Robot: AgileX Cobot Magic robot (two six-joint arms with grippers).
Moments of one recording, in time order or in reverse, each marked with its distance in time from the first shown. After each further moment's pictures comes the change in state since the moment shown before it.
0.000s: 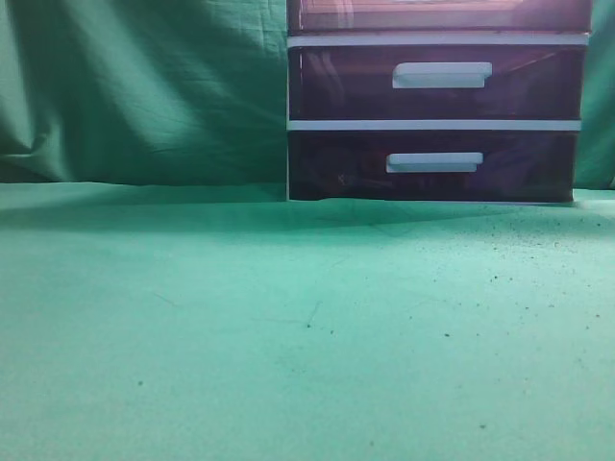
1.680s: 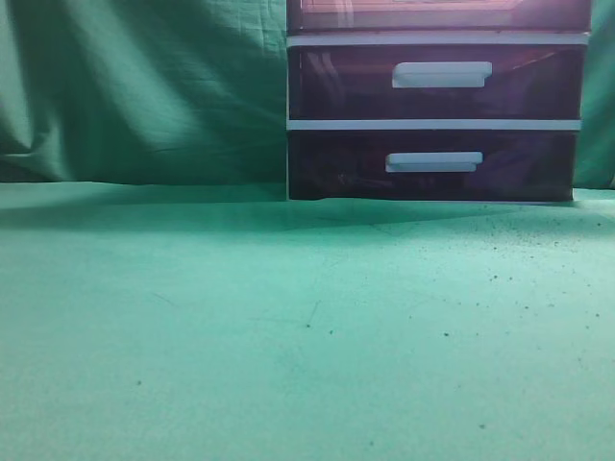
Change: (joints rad) left arm -0.117 1.129 -0.579 0.228 0.158 -0.076; right arm 0.000 0.000 0.000 0.000 0.000 0.000
